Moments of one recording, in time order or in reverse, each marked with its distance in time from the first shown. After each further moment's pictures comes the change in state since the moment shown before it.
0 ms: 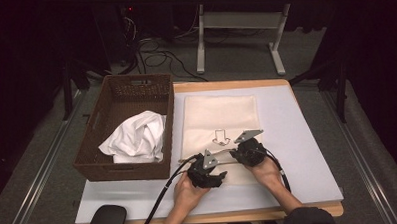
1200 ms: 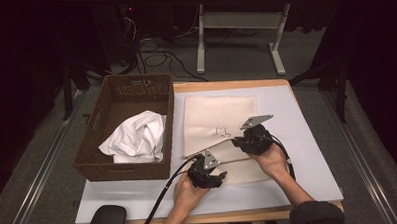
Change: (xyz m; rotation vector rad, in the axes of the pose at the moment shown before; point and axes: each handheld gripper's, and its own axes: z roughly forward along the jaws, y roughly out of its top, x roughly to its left) left arm -0.001 0.000 0.000 0.003 0.008 0.007; right arm -0.013 0.032 -0.041 -0.060 0.045 0.014
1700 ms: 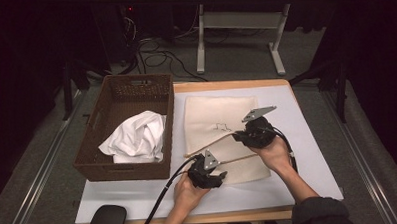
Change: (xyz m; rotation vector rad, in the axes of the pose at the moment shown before) left arm -0.001 0.000 0.000 0.001 0.007 0.007; right arm -0.006 0.020 -0.018 -0.015 0.016 -0.014
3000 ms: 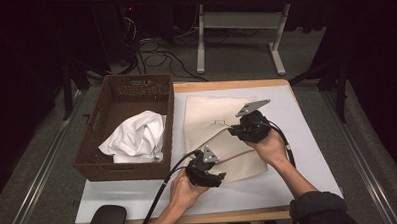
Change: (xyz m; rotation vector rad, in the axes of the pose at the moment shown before) left arm 0.002 0.023 -0.028 0.097 -0.060 -0.060; right arm 0.004 0.022 0.001 0.006 -0.014 -0.058
